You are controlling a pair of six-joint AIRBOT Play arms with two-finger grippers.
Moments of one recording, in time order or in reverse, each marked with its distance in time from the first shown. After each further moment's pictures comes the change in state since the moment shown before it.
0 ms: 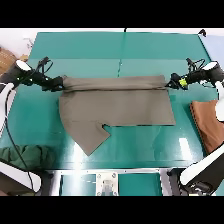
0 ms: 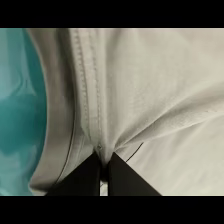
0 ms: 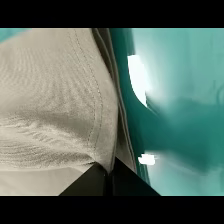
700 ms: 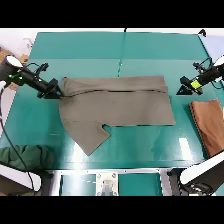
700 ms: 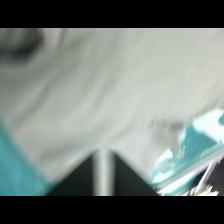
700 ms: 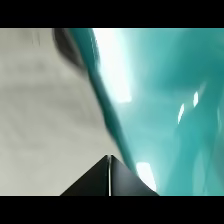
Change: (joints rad) left arm 0.047 0.067 0.027 0.001 -0.490 -0.138; right arm -0.043 0.142 -0.022 -0.227 0.352 0.180
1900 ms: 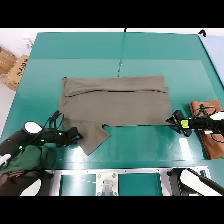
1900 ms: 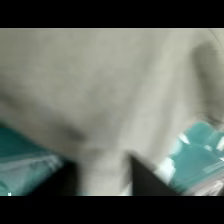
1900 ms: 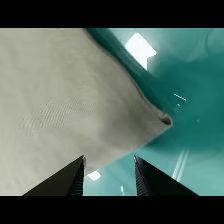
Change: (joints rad) left arm -0.293 0.692 -1.175 -0.277 0.718 -0.063; right arm -0.069 0.720 -1.200 0.290 -0.660 0.137
